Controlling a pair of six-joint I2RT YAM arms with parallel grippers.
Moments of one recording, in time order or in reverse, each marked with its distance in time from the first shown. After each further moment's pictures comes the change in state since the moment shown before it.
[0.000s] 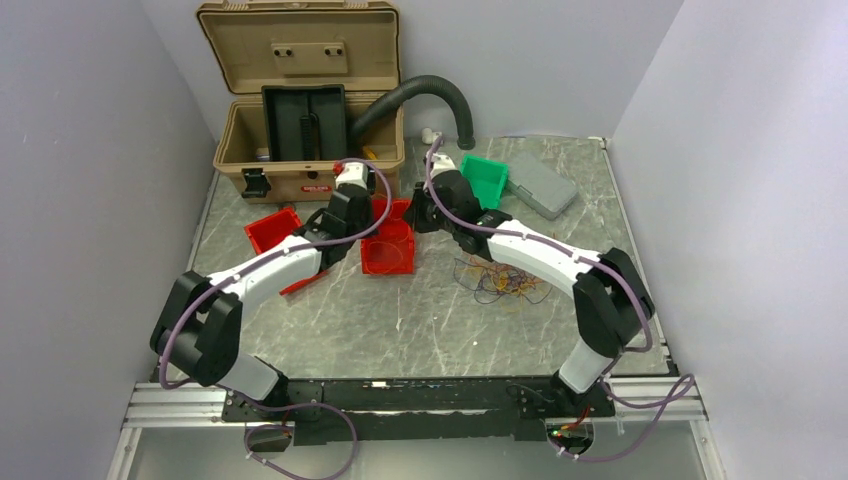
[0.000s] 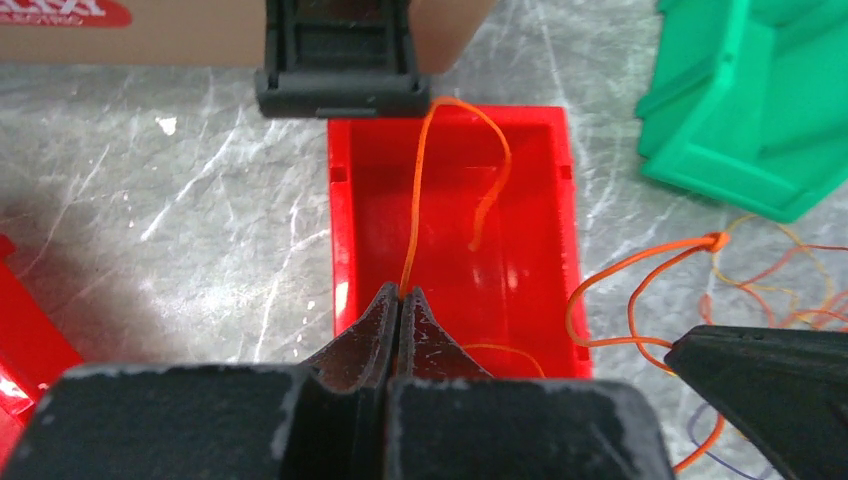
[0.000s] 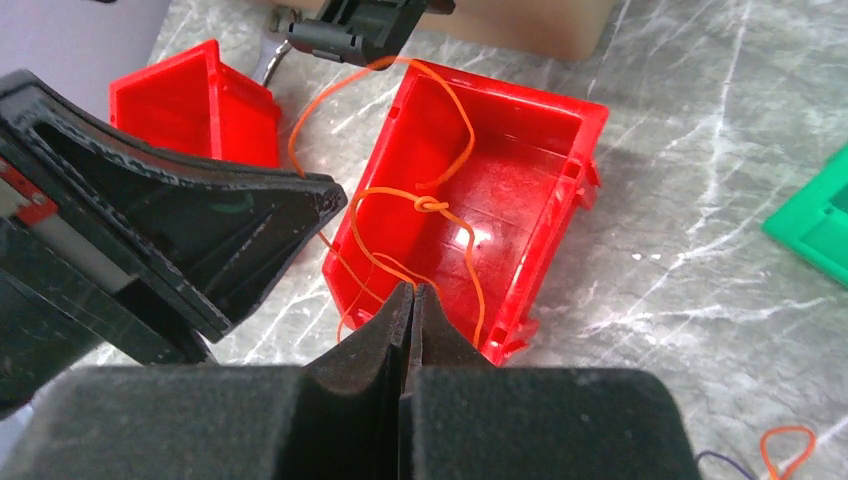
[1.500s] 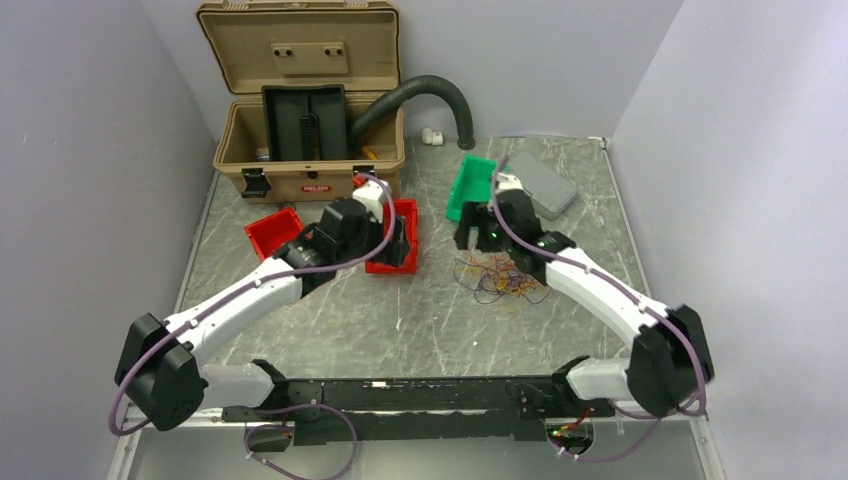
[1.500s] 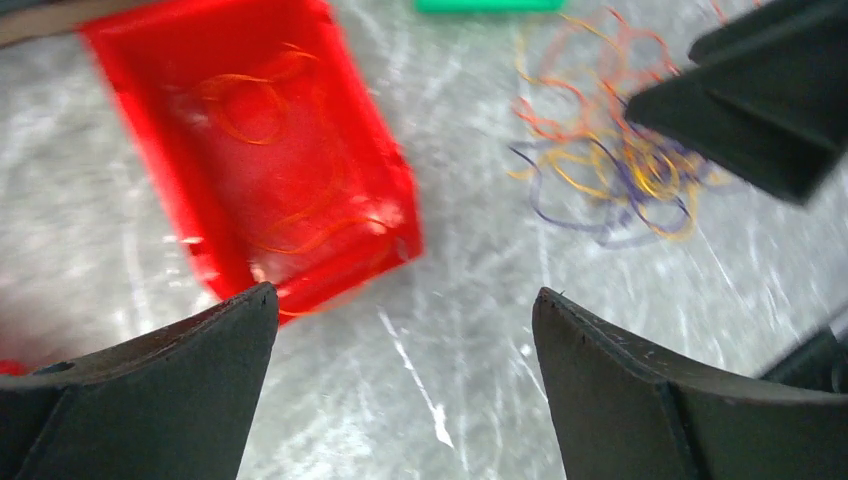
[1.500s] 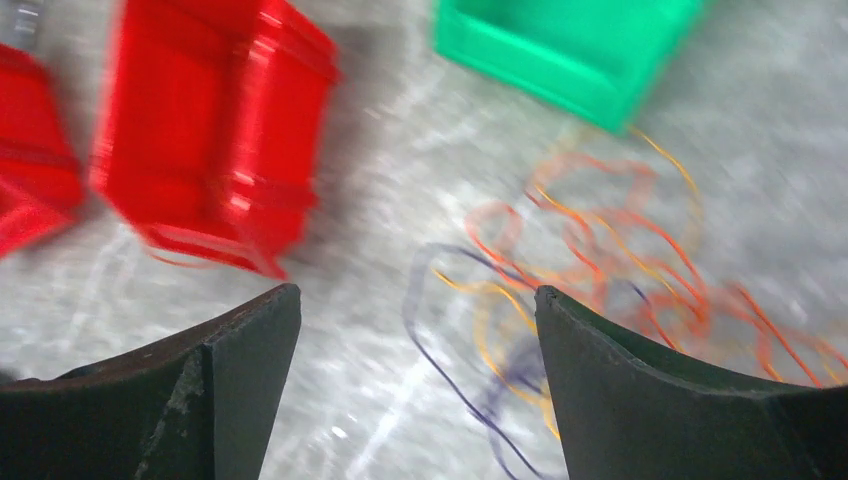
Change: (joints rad) left arm -0.093 -0.221 -0.048 -0.156 0.248 0.116; right arm -0.156 -0.294 -0.232 -0.184 0.054 -0.072
